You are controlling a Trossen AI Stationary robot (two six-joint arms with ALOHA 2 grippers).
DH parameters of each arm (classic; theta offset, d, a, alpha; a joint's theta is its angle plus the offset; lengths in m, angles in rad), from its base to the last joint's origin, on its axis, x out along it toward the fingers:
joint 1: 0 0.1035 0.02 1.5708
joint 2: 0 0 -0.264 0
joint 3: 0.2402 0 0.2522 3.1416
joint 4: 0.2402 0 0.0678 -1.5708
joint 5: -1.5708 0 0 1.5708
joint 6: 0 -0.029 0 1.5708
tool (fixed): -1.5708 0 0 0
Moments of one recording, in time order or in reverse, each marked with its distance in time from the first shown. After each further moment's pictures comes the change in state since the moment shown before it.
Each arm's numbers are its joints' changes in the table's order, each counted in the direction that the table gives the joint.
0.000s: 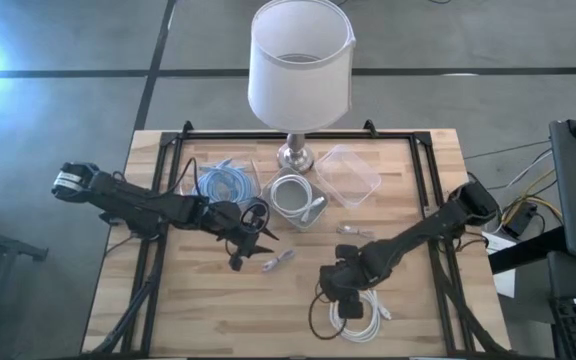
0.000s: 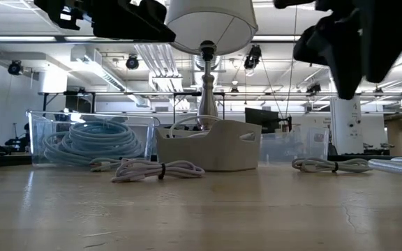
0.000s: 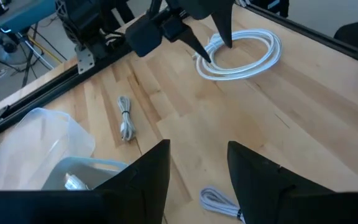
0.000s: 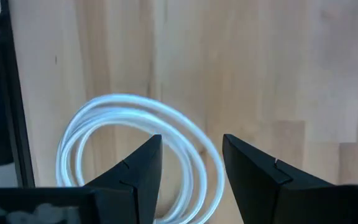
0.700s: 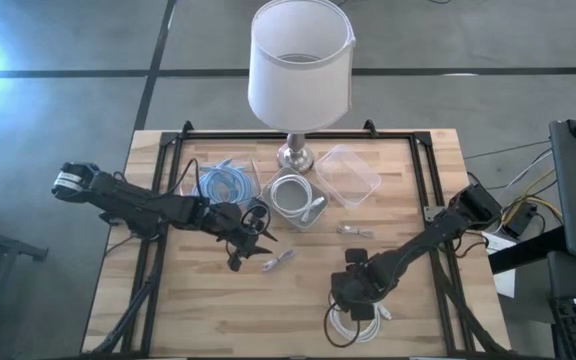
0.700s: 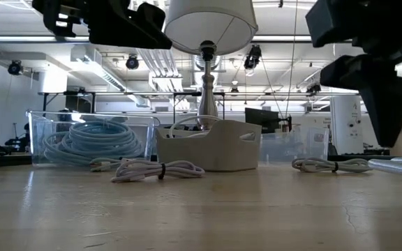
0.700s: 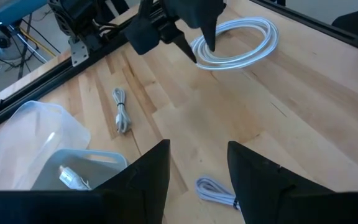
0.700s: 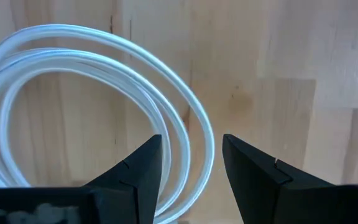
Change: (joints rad) left arm 0.000 -0.001 -0.014 0.017 0.001 -0.010; right arm 0.072 0.000 -0.166 -0.059 0.077 -0.009
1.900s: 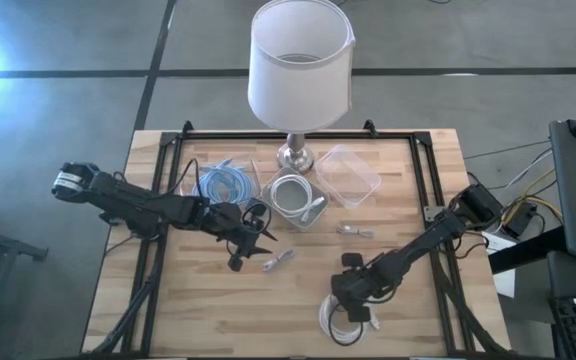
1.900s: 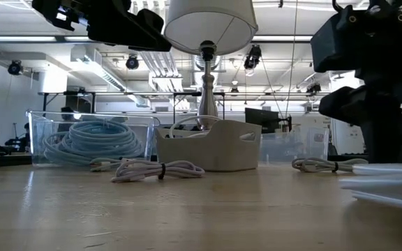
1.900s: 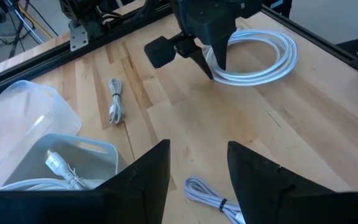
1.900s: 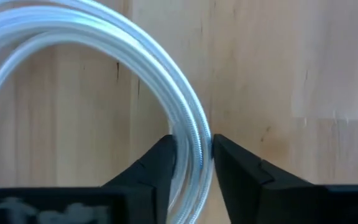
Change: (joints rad) left arm 0.000 0.000 -0.002 0.002 -0.001 0.126; right arm 0.005 0.002 -0.196 -0.365 0.045 0.002
